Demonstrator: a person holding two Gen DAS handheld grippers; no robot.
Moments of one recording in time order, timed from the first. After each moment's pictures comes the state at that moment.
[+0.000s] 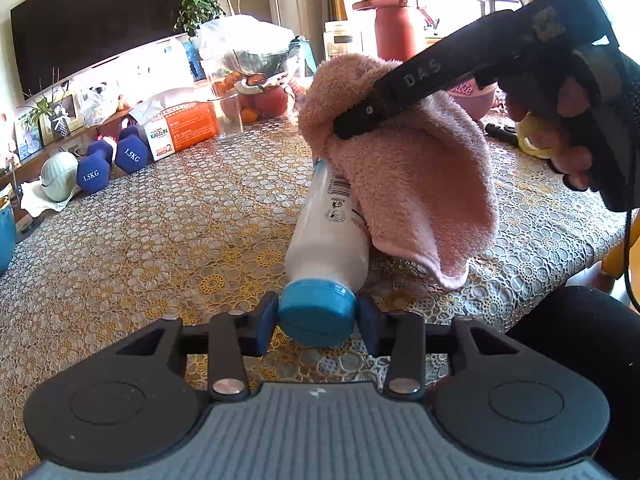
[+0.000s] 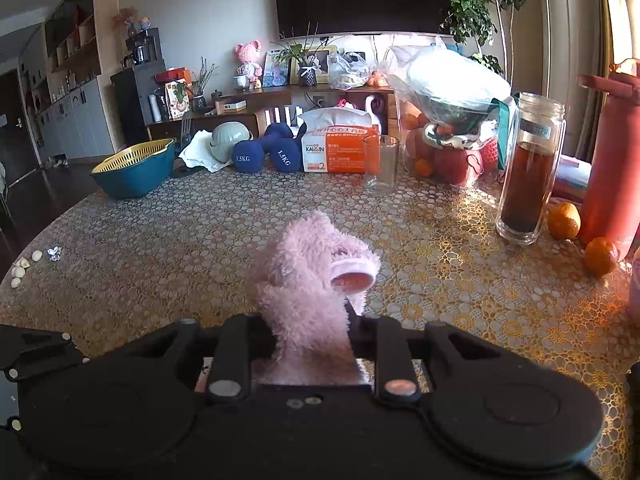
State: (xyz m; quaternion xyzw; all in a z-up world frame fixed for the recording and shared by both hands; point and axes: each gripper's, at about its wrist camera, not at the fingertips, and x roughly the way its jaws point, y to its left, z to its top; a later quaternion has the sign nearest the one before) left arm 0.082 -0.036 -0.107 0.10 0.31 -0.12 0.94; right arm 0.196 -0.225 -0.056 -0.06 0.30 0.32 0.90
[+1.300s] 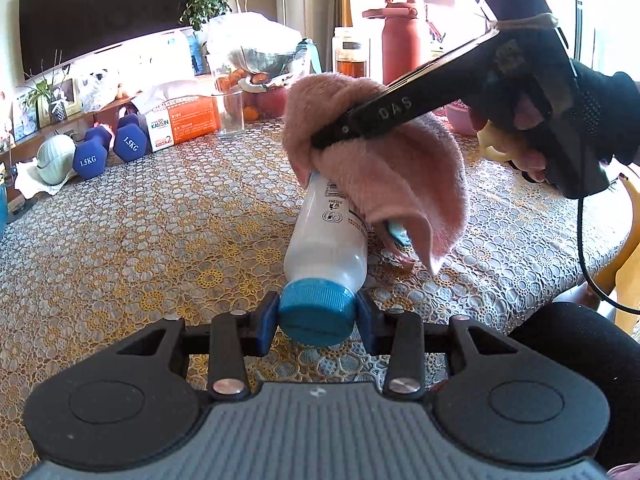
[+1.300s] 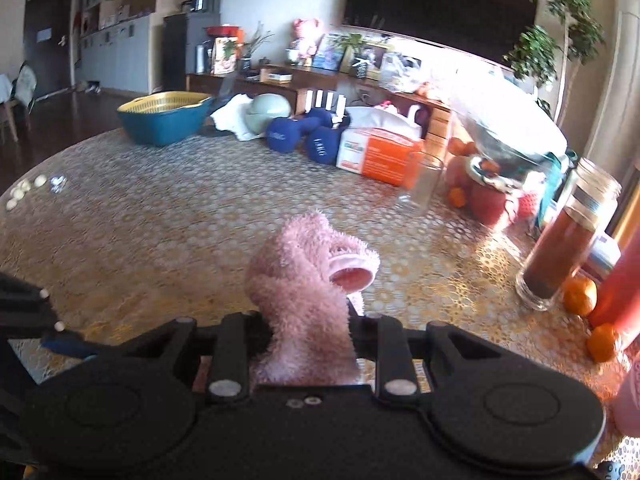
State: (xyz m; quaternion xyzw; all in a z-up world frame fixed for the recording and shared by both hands) left arm 0.081 -0.024 -0.108 0.06 0.31 -0.13 0.94; right arm 0.217 -0.196 -0.058 -0.17 0.28 0.36 0.87
